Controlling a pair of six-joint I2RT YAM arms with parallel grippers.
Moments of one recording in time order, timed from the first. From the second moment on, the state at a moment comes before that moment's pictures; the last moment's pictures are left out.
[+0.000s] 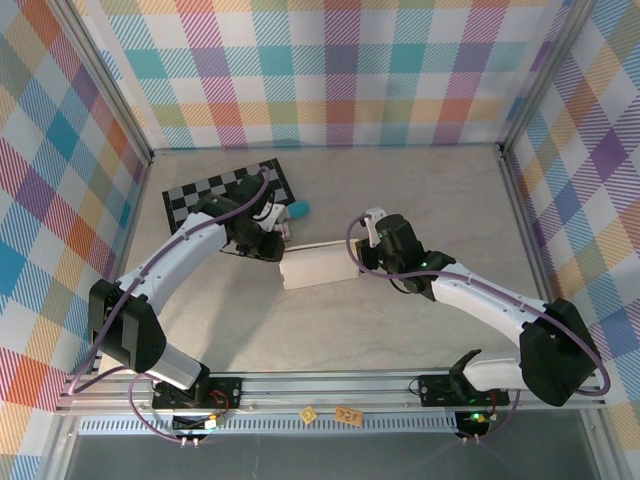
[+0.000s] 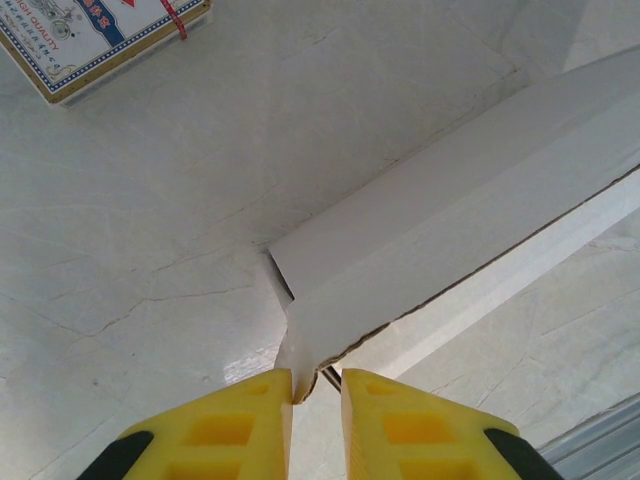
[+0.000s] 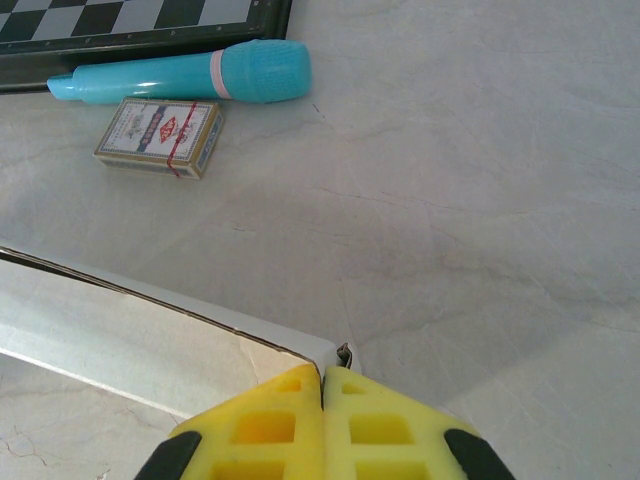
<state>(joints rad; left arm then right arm) -0.46 1.51 1.33 -1.05 0.18 -0.19 0.68 1.30 0.79 -0.15 0.05 0.22</state>
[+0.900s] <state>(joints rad) -0.46 1.52 1.34 -1.08 0.26 -0.41 0.68 1.31 0.80 -0.16 0.08 0.23</state>
